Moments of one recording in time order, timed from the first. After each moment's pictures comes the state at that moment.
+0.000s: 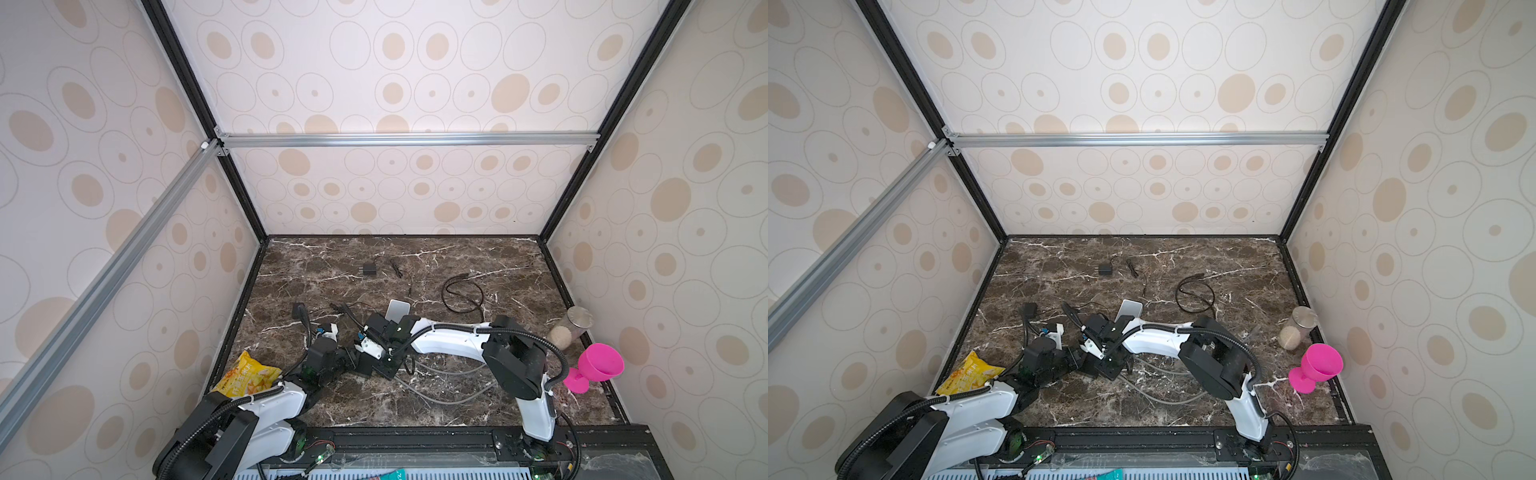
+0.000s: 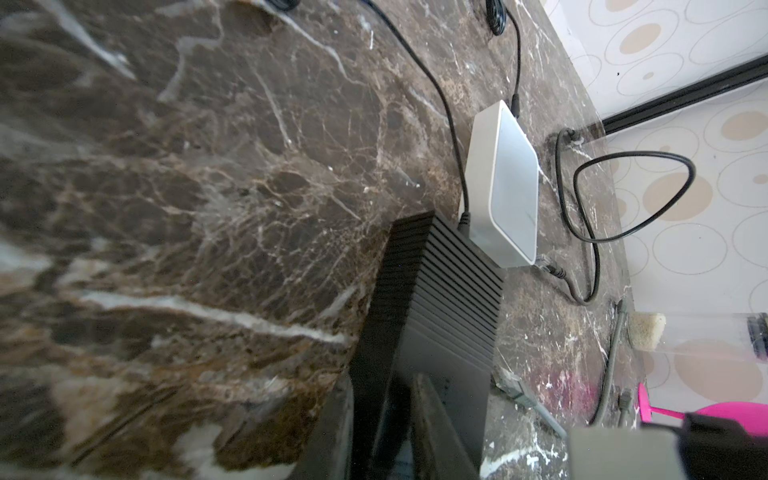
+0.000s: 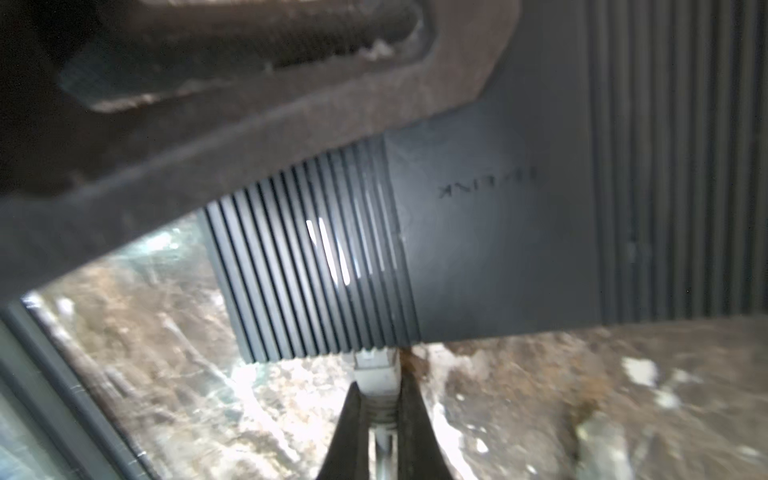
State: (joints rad) left arm -0.49 1.16 0.11 0.40 0.12 -0.89; right arm 1.07 2.03 1.44 -0.70 -0.12 0.04
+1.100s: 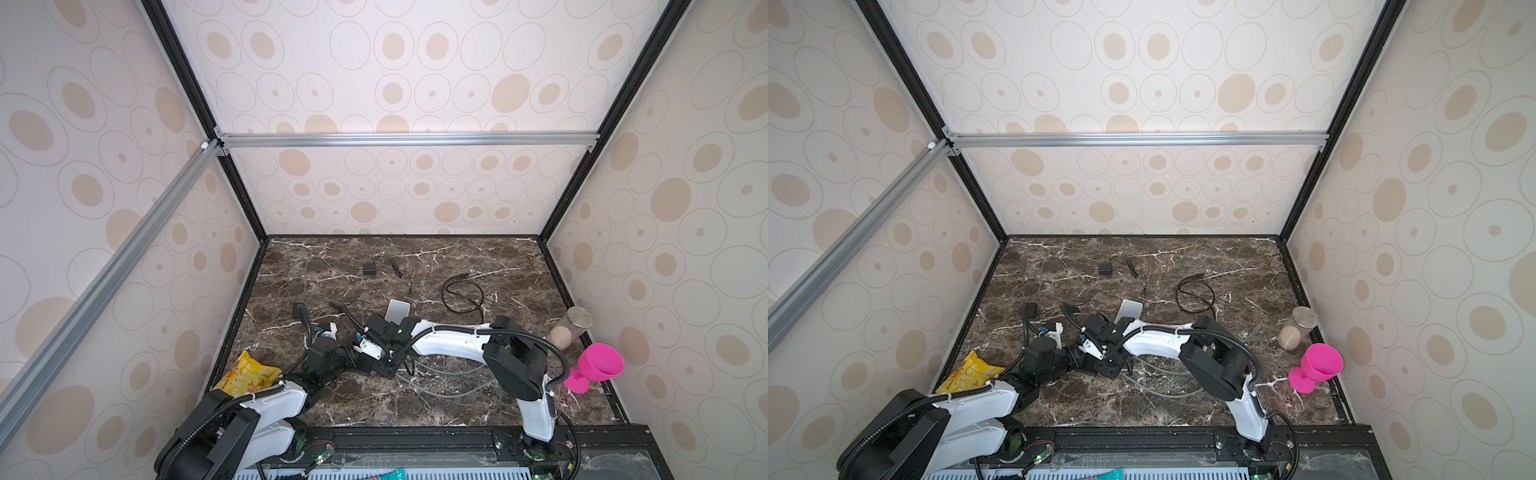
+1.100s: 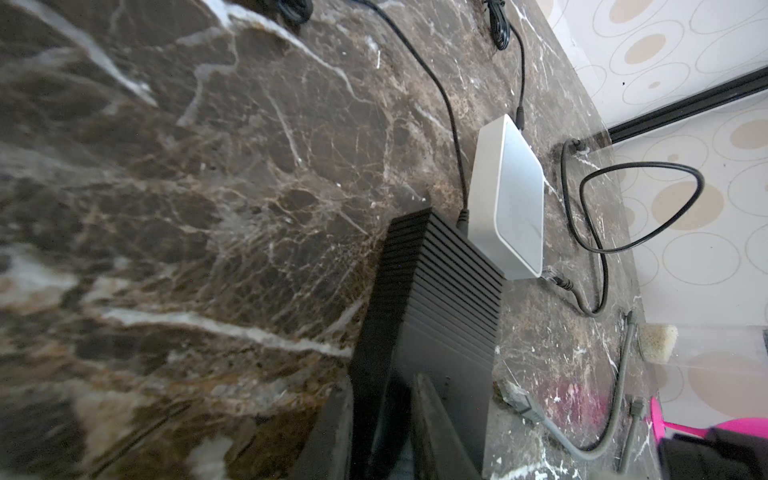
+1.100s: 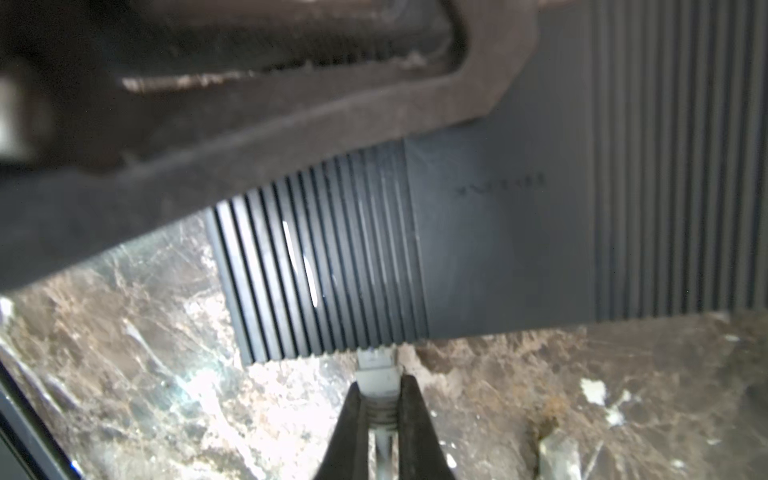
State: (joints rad) left arm -0.49 1.17 0.12 0.41 0.11 -0.89; right arm 1.06 2.01 1.38 -0.59 -0.10 -0.01
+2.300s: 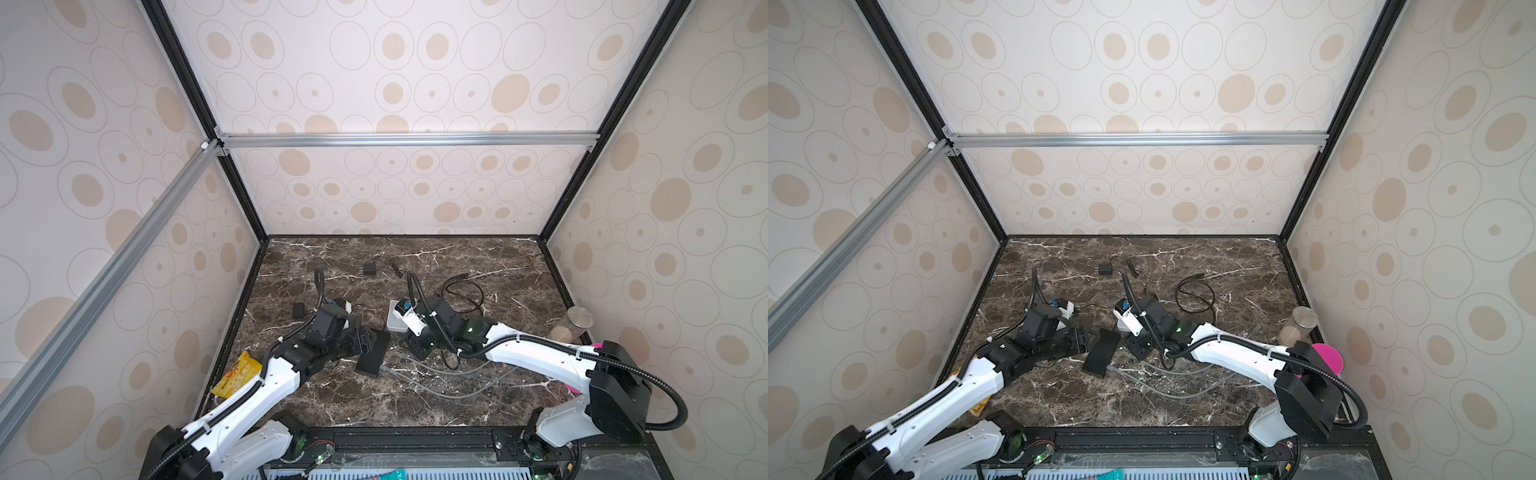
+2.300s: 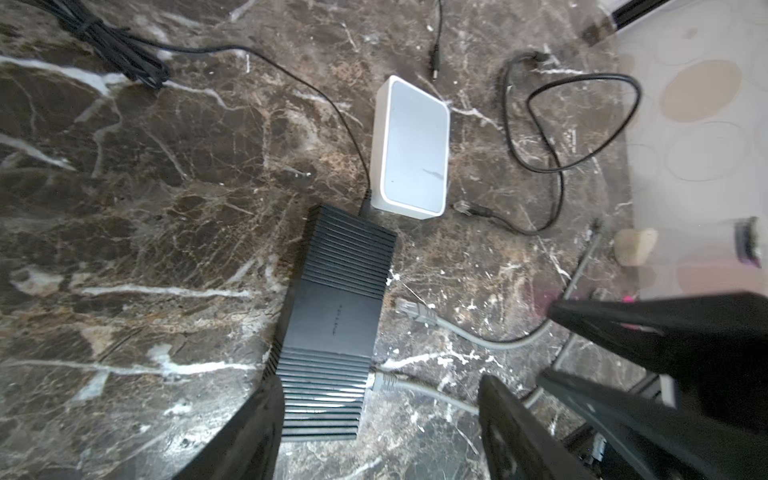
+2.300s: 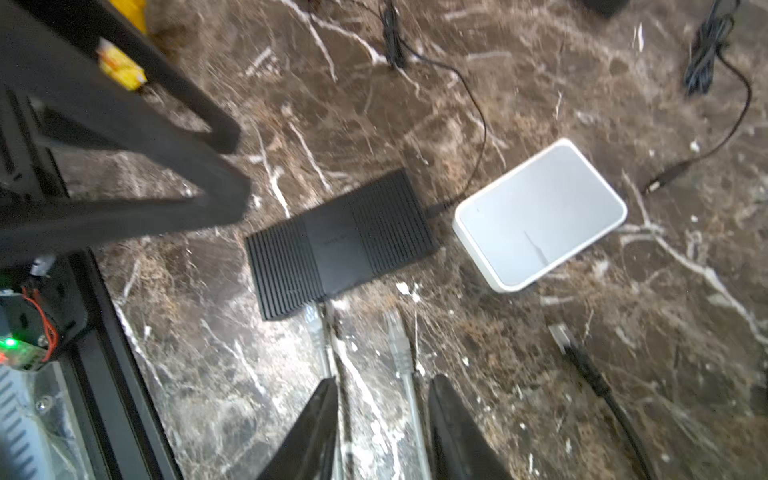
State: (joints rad) left arm -0.55 0.94 0.61 -0.44 0.16 -0.73; right arm 0.89 1.47 0.98 -0.38 -0.10 0.09
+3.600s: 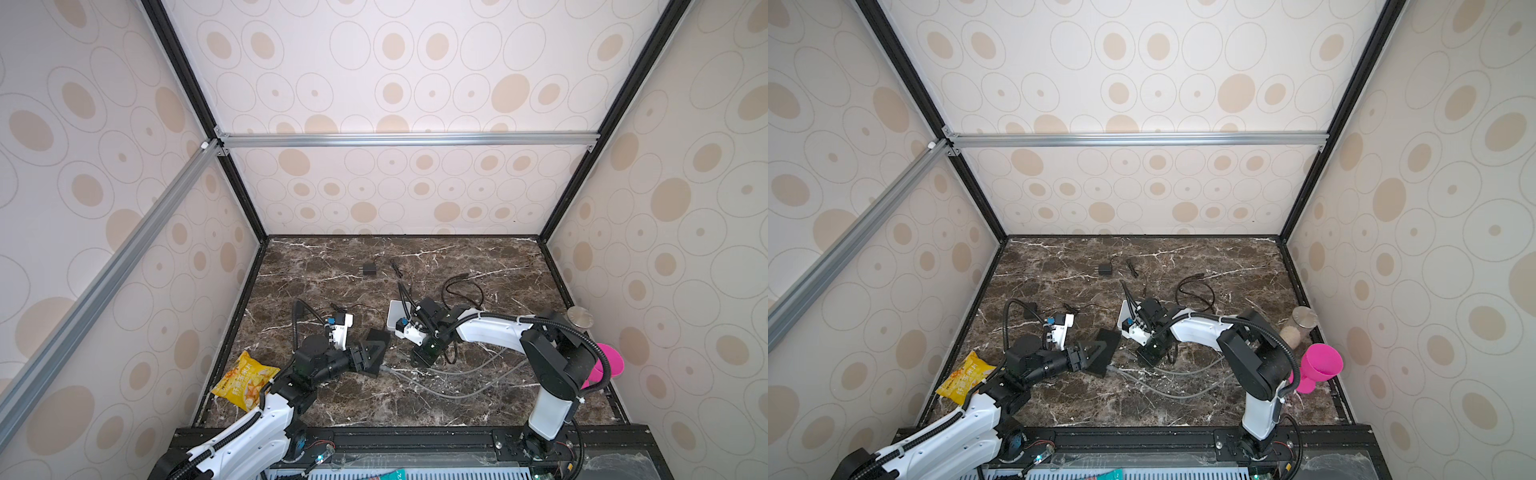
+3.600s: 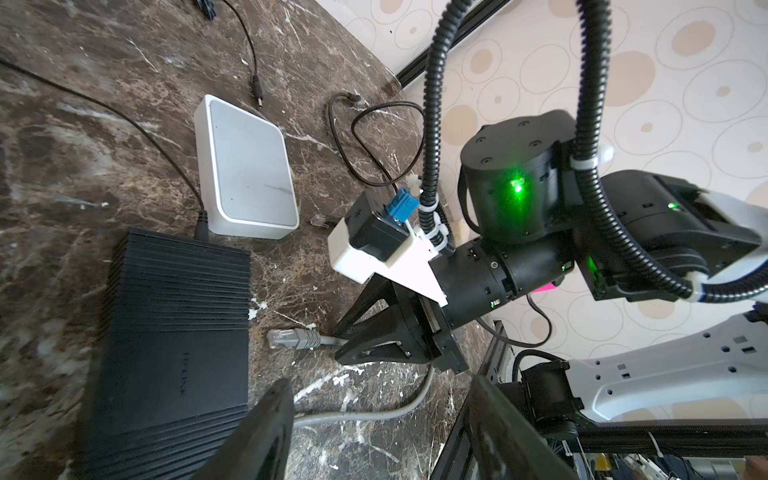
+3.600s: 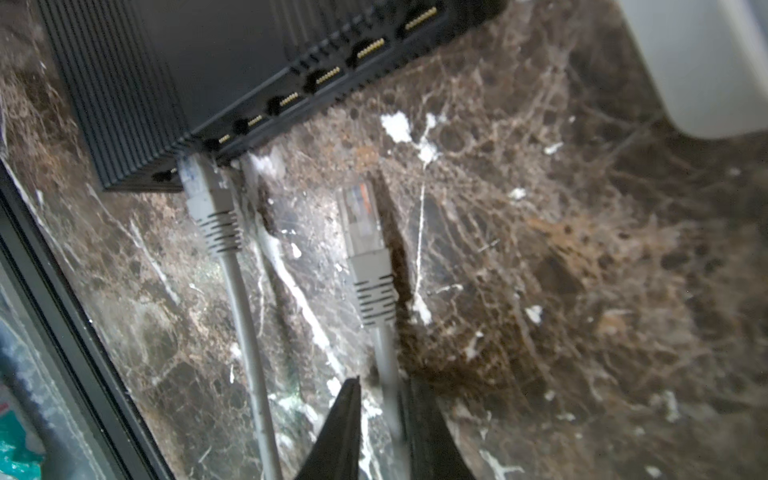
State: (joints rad) left arm -0.51 0.81 0.19 0.31 0.46 -0.83; right arm 0.76 1.80 1.05 -0.56 -0.37 -0.08
